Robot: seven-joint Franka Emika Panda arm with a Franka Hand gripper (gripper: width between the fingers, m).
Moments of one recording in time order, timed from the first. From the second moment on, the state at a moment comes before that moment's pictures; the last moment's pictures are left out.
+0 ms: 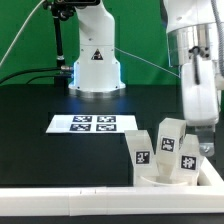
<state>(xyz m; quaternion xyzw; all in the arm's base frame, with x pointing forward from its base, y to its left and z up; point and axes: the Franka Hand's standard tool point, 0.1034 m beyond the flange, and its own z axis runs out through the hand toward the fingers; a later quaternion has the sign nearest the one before) 0.637 0.138 0.079 -0.59 0.80 -0.04 0.13</state>
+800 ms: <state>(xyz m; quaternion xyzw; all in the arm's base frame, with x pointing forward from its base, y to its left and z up) 0.651 0.134 0.111 -0.87 0.49 -0.07 0.08</state>
